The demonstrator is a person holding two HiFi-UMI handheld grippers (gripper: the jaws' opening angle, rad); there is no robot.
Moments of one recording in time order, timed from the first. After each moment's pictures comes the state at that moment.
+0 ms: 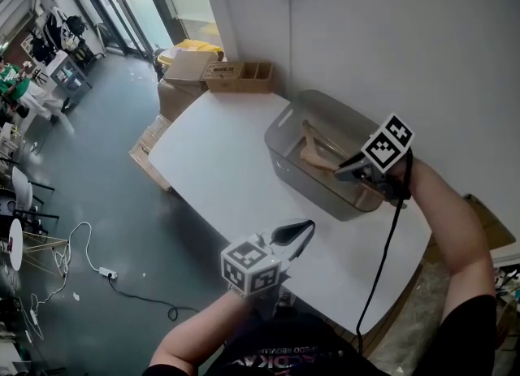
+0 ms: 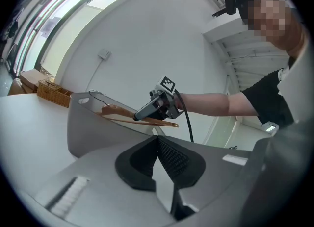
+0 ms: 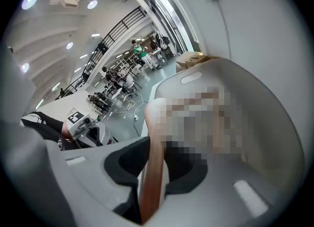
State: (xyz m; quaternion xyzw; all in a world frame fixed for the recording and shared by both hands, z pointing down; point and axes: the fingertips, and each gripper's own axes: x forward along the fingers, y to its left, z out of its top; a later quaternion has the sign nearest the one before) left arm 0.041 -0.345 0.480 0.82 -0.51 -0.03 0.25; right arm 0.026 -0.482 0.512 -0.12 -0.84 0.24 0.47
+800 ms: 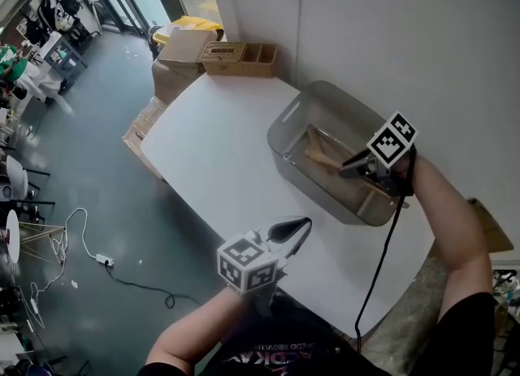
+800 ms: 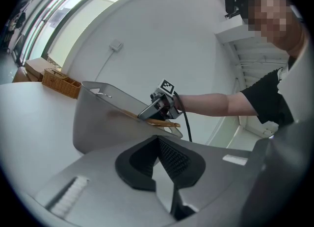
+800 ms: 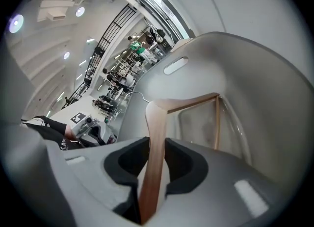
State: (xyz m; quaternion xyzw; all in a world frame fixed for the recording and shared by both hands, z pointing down) left arm -0.004 -0.383 0.526 0.80 -0.51 -0.03 0.30; right arm -0.004 -0.526 0.576 -0.14 -0.80 0.30 0.49
